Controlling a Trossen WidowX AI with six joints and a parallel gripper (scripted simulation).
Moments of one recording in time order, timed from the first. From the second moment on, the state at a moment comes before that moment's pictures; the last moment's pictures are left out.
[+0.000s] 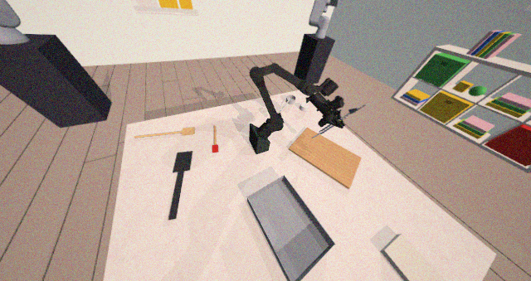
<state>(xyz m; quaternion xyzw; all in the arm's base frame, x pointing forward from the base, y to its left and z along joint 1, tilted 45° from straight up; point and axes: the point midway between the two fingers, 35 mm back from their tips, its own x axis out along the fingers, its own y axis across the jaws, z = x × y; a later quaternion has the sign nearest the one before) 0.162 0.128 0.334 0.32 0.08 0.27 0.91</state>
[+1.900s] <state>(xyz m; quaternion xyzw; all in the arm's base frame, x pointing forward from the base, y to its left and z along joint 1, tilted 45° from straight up) 0.185 0.176 0.296 0.09 0.53 0.39 0.75</state>
